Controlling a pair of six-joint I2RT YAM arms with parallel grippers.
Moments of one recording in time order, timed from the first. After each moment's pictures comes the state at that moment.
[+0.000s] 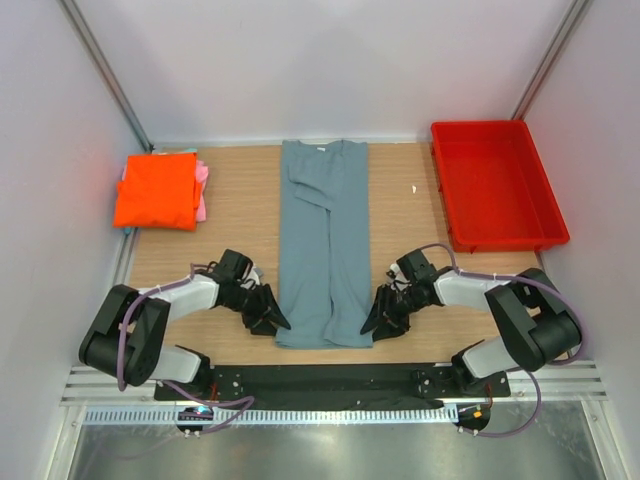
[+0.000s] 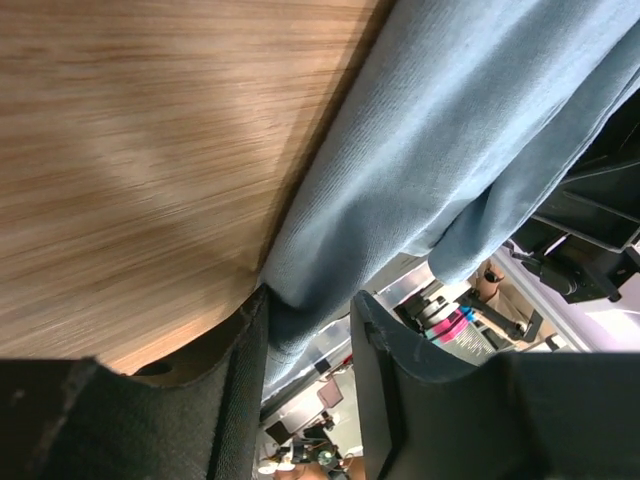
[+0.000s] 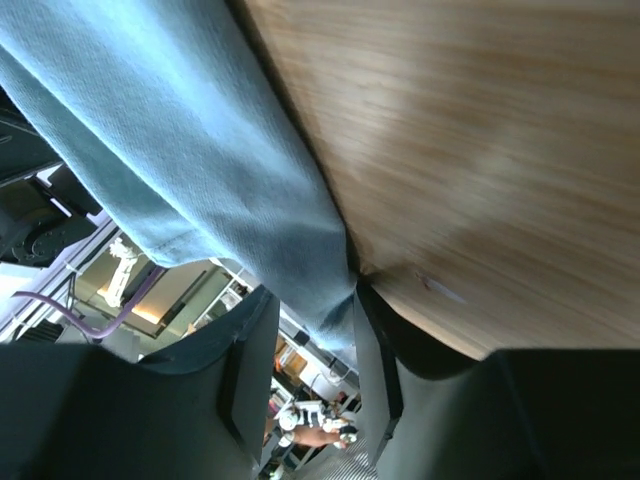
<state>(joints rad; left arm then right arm) -0.37 1.39 0.47 -0.38 0.68 -0.83 0.46 1.45 0.47 -0.31 -0.73 0.83</state>
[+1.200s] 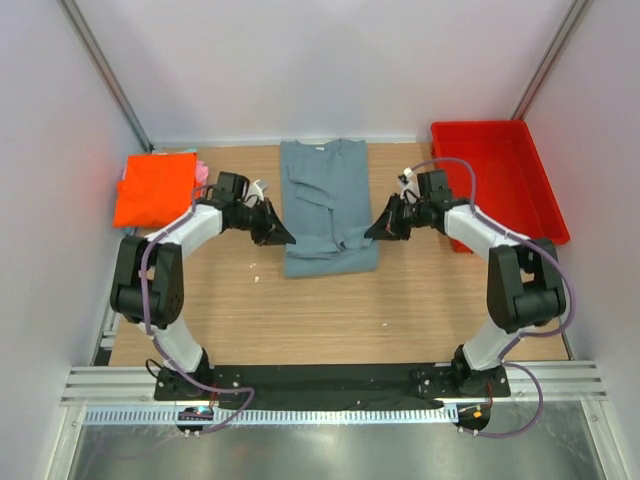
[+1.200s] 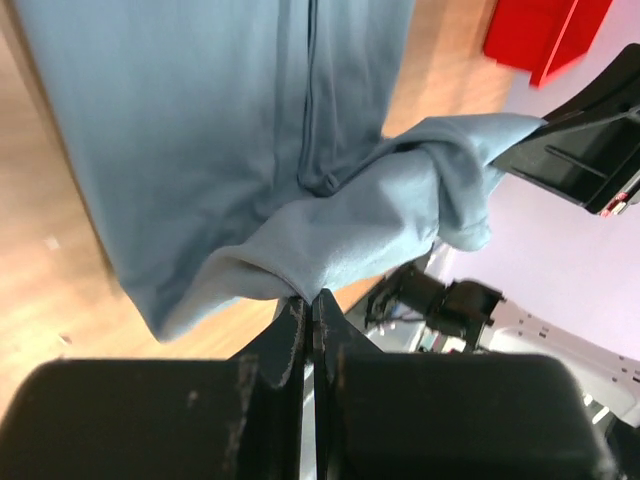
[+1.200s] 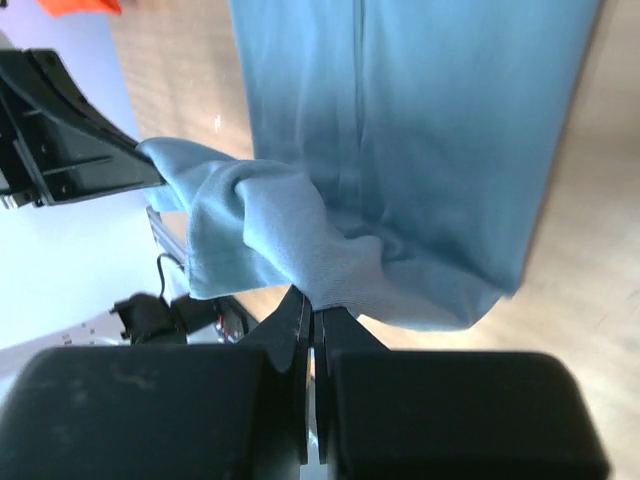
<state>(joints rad) -0.23 1.70 1.11 -0.41 0.76 -0.65 0.21 1.61 1.03 -0.33 -0.71 0.60</state>
